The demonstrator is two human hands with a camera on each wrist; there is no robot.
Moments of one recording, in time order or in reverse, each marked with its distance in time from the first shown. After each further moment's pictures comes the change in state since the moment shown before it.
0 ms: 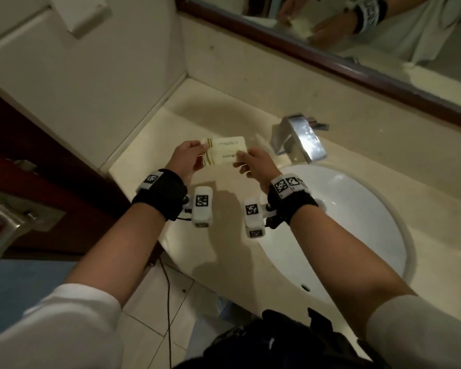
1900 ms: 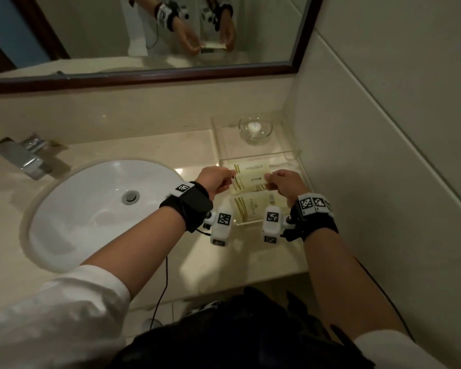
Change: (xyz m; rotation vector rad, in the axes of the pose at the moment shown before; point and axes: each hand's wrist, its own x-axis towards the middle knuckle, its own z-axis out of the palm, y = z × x) left_hand -0.305 -0.208 0.518 0.466 -0.667 -0.125; right_hand -0.404 0.250 -0.475 0.244 0.781 0.193
